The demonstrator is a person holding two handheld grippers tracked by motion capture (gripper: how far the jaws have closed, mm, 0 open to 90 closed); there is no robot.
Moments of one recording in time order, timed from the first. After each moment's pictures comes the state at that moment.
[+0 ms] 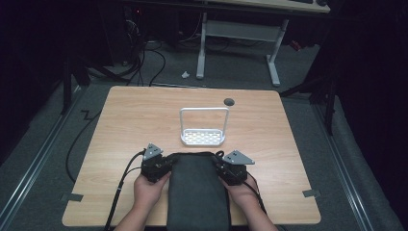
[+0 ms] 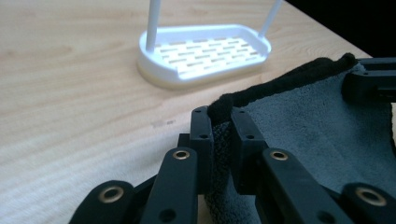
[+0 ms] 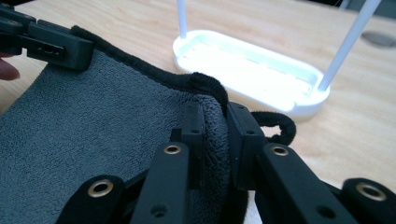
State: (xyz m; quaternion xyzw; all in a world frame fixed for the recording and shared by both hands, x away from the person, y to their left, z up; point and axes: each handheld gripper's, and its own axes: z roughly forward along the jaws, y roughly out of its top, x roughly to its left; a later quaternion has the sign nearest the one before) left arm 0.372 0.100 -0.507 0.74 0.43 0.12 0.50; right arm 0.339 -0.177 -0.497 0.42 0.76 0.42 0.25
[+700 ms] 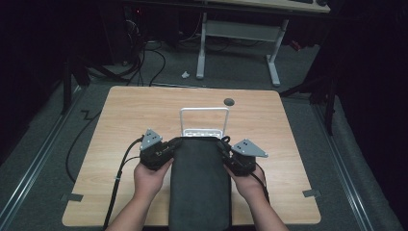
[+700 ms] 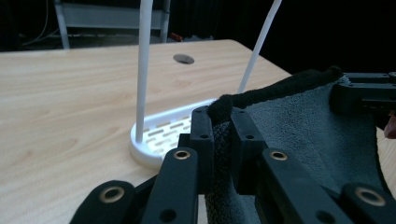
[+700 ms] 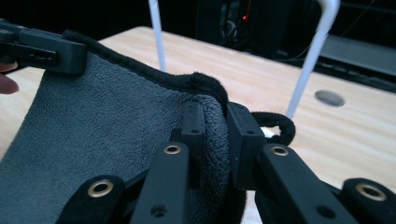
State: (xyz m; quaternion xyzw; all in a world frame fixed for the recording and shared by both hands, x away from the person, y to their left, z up) left arm 0.378 0.091 -0.444 0.72 0.39 0.15 0.55; right arm 0.341 -0.189 -0.441 0.42 0.72 0.47 0.29
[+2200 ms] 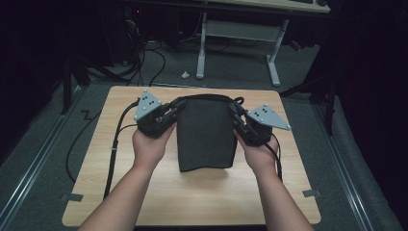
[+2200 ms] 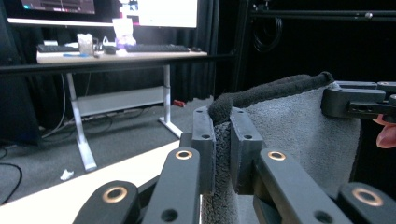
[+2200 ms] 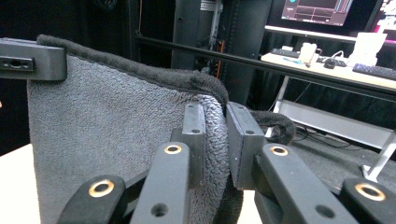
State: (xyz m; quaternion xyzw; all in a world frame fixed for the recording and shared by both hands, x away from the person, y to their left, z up) left arm 0.401 0.080 -0.332 0.68 0.31 0.25 0.62; right arm 0.363 -0.198 -0.333 0.39 0.66 0.52 0.38
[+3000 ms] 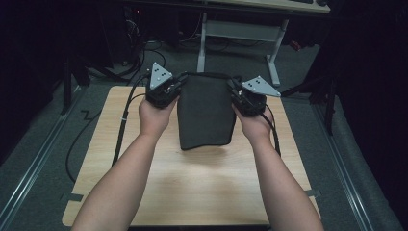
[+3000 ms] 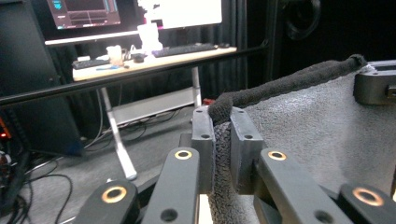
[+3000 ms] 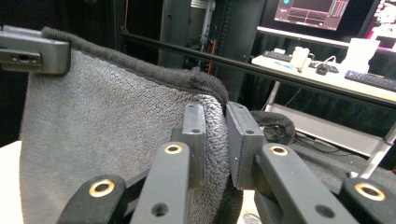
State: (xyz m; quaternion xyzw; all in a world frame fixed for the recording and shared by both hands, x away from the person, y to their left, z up) left arm 0.484 0.066 -0.323 0.69 0.30 0.32 0.57; right arm 0.443 -0.200 -0.324 0.39 0.66 0.50 0.40
